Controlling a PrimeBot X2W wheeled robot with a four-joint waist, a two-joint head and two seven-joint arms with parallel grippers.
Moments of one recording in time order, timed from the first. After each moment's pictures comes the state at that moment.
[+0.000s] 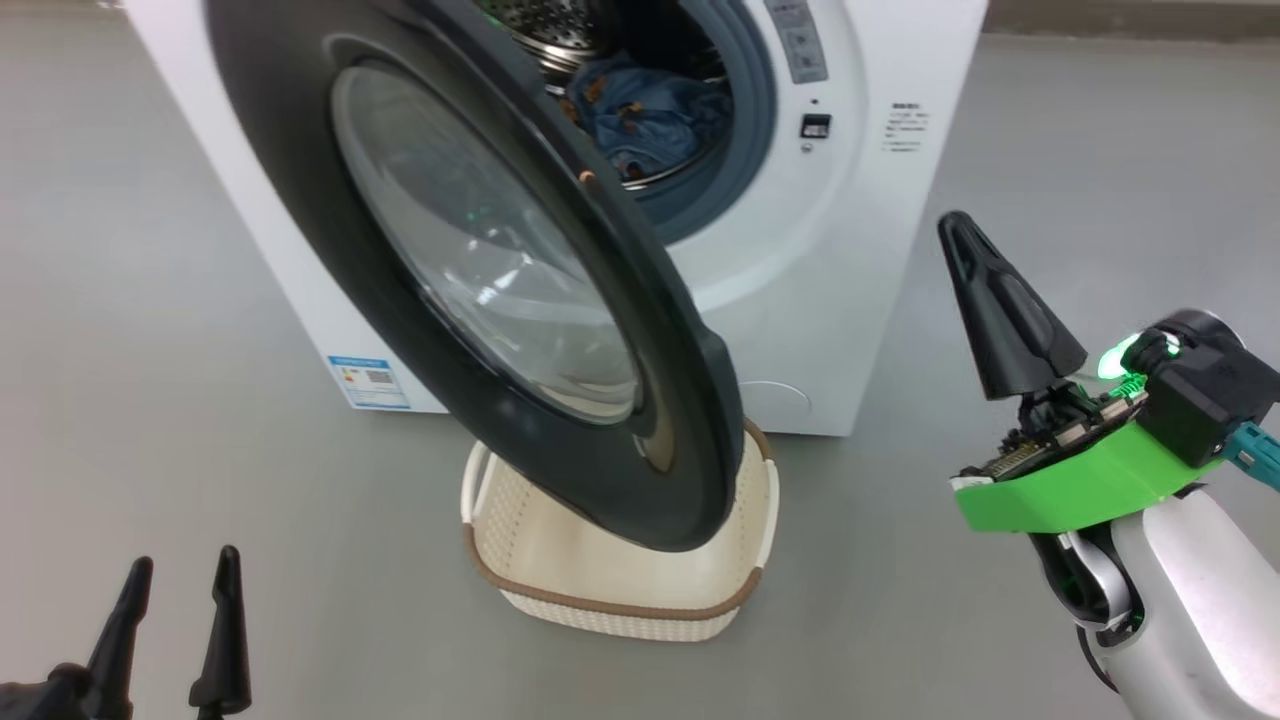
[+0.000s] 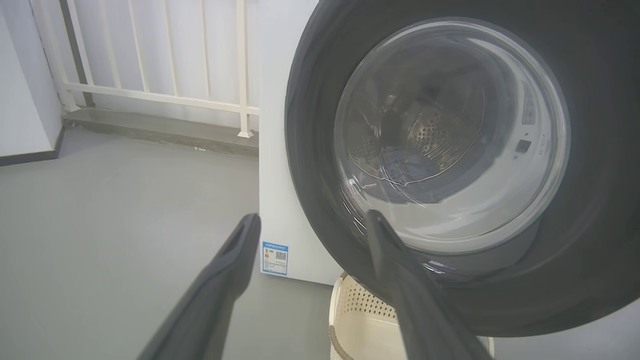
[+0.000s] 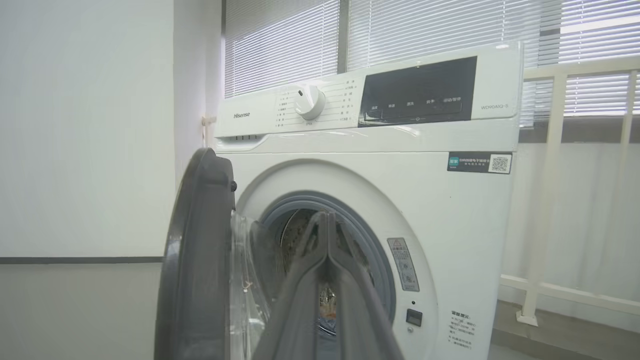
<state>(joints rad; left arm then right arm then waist) 0.00 0.27 -0.01 0.21 -0.48 -0.13 -0.25 -0.38 -0.28 0.28 0.06 0.40 0.13 -0.25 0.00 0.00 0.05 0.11</state>
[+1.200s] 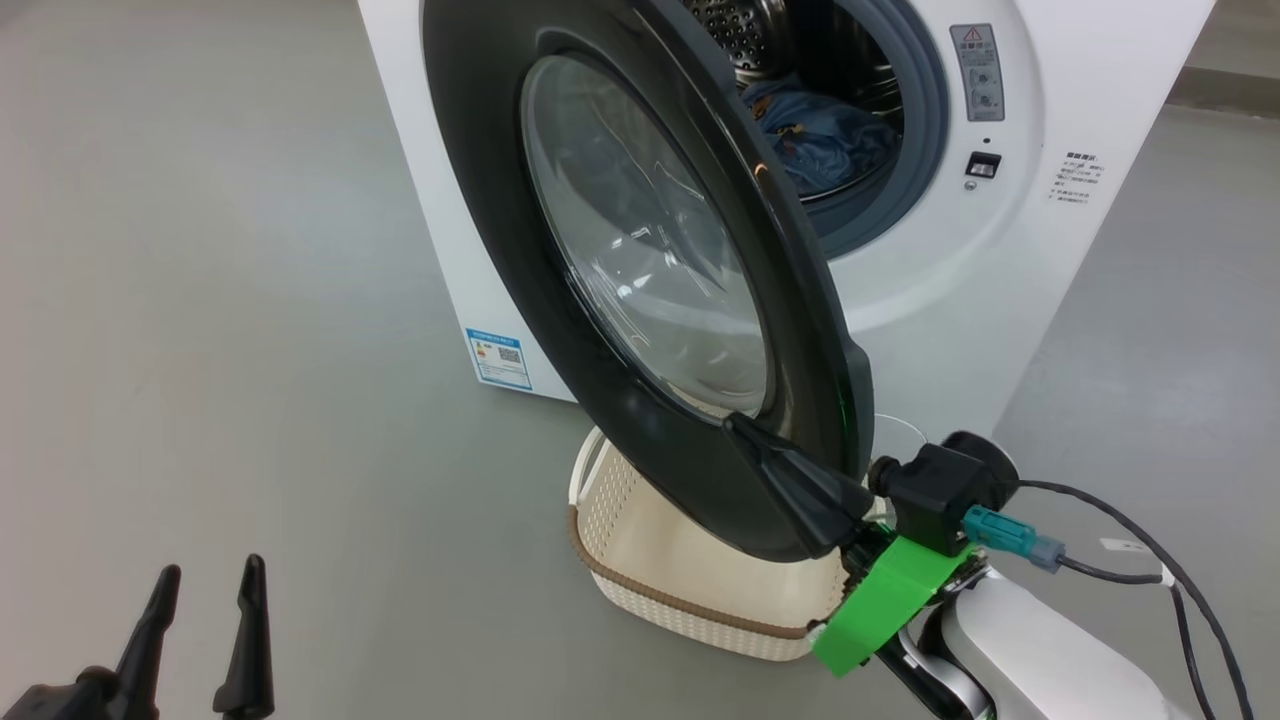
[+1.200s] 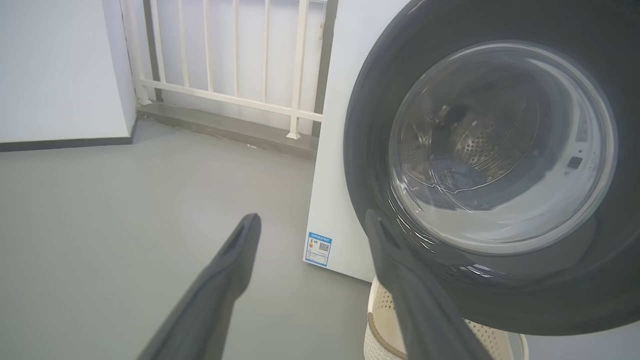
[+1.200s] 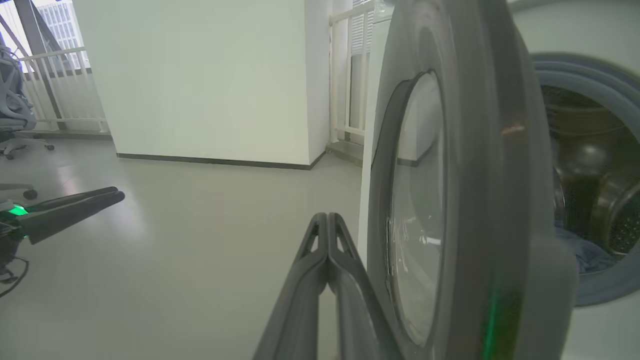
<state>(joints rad) 0.00 0.26 -0.04 0.23 -0.49 -0.13 -0.25 -0.44 -0.25 0.70 0.25 0.49 0.13 -0.24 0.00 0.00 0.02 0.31</state>
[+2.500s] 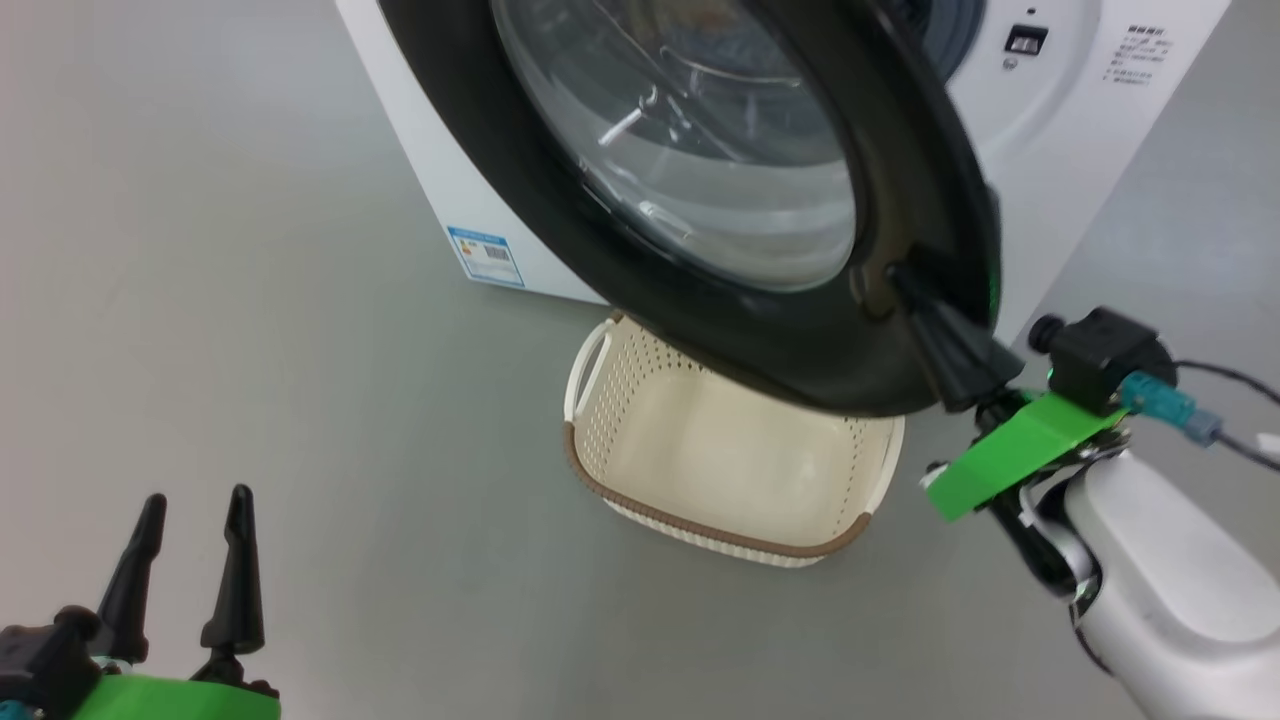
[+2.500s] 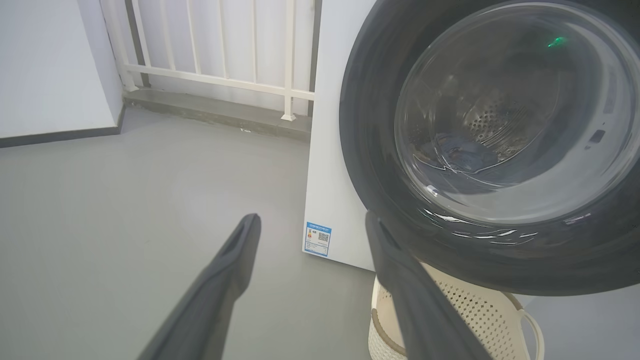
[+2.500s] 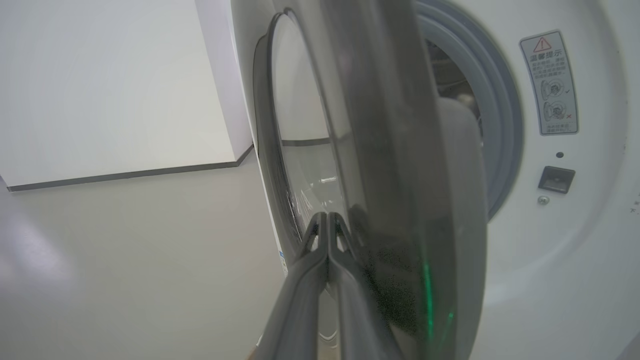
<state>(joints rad) -0.08 0.26 -0.04 0.22 -0.51 -0.13 -0.25 -0.52 -0.31 0.50 0.36 0.51 0.13 -0.25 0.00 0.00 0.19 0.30</state>
